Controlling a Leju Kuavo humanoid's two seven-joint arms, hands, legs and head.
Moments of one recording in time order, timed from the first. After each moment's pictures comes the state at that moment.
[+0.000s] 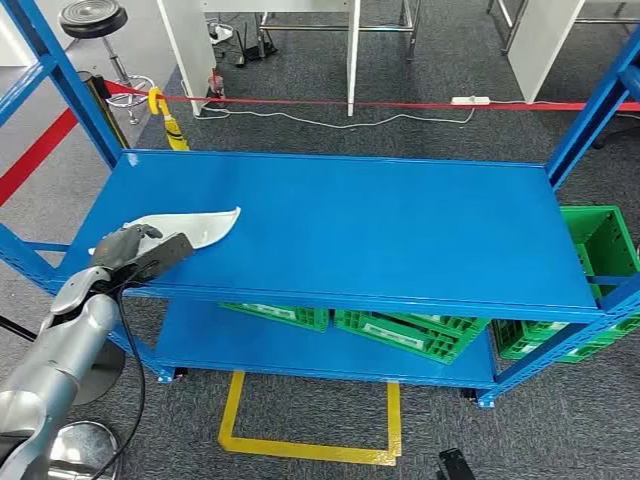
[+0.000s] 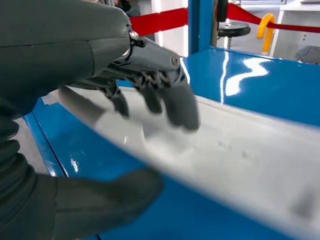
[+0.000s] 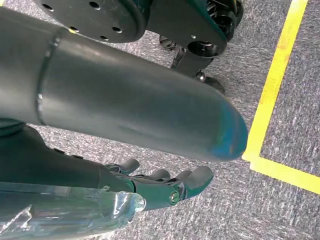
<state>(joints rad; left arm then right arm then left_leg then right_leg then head) -0.61 0.13 -0.19 -0.75 -0.99 0.11 -0.06 -0.07 0.07 -0.33 -0.20 0.54 0.05 -0.27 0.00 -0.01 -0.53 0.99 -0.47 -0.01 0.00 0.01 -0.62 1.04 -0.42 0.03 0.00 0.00</state>
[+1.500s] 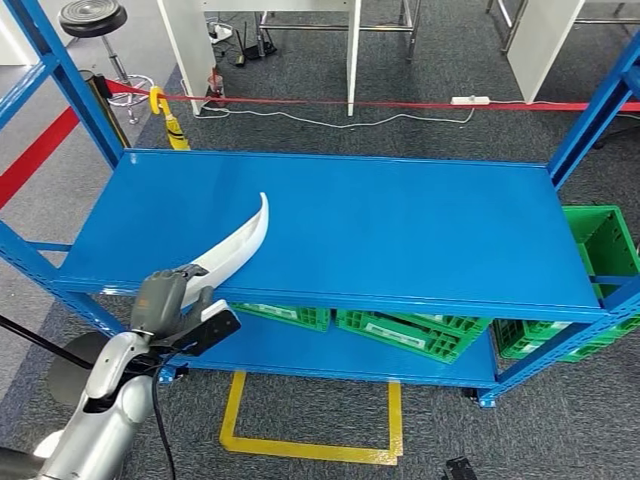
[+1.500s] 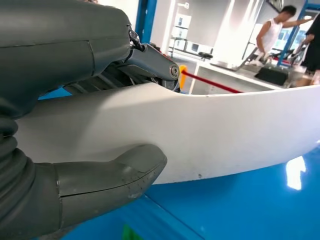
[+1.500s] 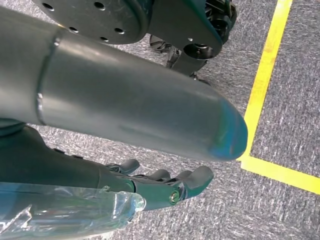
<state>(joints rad) -0.16 0.04 -0.29 -1.39 -1.01 0.25 -0.13 -0.03 0.07 -0.36 -0.20 0.53 0.06 -0.37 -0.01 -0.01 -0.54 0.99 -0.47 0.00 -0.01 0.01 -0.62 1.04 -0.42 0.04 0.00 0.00</state>
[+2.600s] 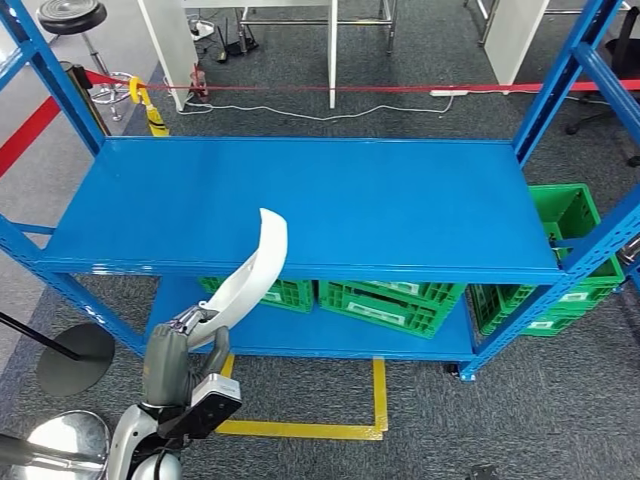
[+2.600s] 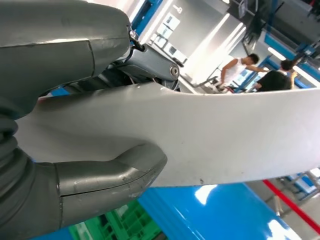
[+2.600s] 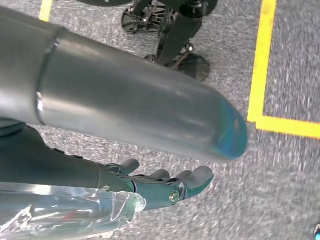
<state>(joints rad) 0.15 -0.06 -0.40 -1.65 -0.84 0.55 -0.29 -0.01 0.03 -0.44 -0.20 0.50 0.05 -0.46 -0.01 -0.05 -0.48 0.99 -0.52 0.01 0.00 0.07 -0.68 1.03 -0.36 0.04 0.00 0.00</state>
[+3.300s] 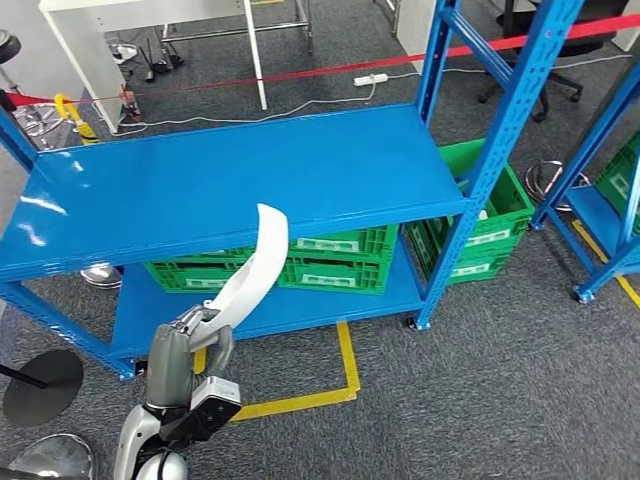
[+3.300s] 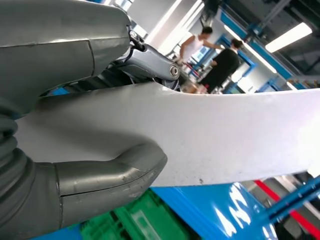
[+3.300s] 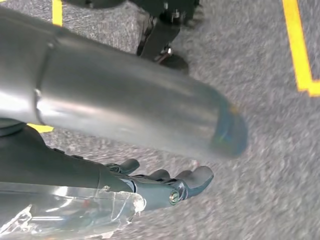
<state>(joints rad) 0.13 -0.08 -0.42 -1.63 -0.79 0.58 -0.33 0.00 0.03 -0.49 -0.20 0.49 0.04 -0.48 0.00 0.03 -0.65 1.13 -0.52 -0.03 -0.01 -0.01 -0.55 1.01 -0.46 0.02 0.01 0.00</state>
